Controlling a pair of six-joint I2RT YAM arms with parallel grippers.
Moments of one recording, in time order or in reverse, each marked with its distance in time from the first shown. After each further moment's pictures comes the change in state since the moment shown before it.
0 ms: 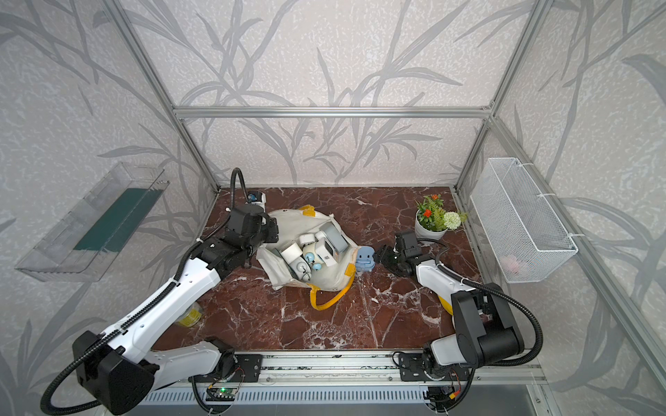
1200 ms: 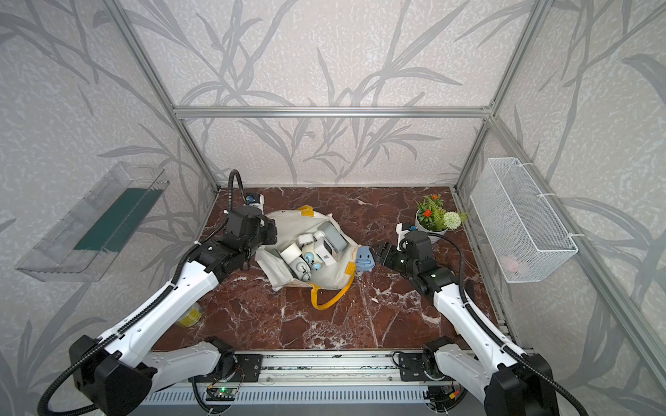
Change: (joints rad) left arm 0.000 -0.023 -0.018 0.002 -0.007 0.000; right arm 0.087 -0.417 -0.008 -0.081 -0.037 -0.080
